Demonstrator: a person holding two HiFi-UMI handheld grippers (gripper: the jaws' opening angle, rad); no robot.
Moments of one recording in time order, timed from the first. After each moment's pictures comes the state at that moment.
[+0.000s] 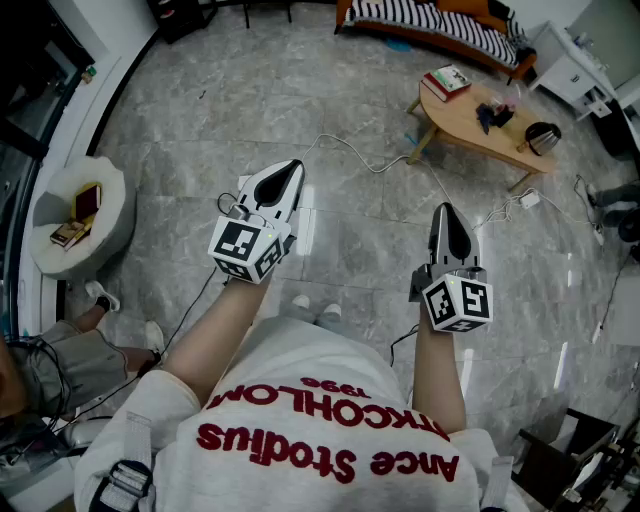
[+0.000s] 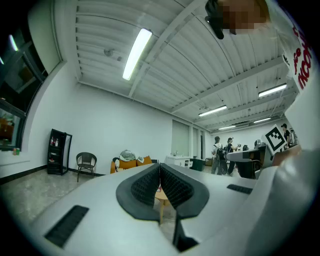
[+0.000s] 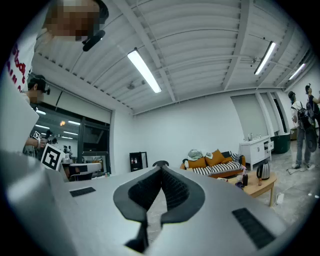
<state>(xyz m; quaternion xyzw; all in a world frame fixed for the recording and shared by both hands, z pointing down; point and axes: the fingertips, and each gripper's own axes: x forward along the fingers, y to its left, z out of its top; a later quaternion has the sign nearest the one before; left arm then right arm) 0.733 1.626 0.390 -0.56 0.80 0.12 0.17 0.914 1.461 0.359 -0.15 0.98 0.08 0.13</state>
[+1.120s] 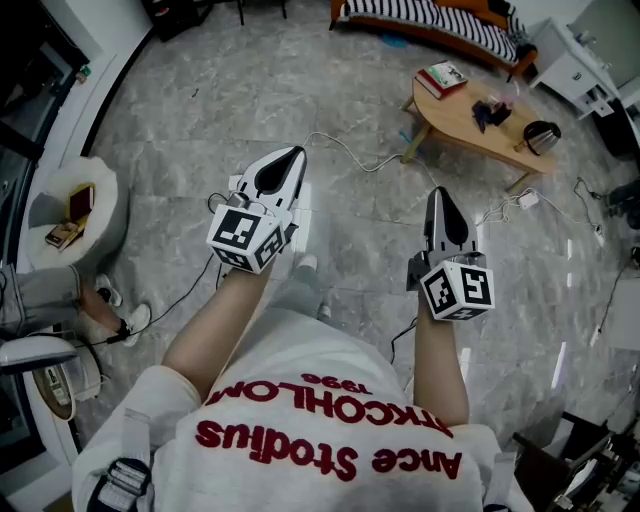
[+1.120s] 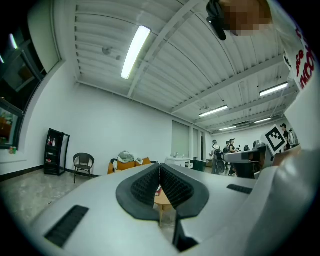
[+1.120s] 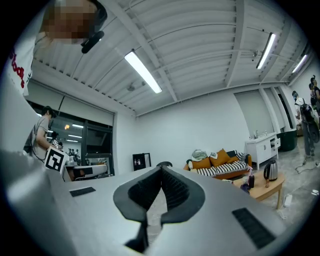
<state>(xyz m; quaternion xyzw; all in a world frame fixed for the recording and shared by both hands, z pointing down) 0.726 1.562 0.364 -0.56 0.80 0.13 0.17 0.891 1.412 0.335 -0.12 0.98 0.08 0.13</state>
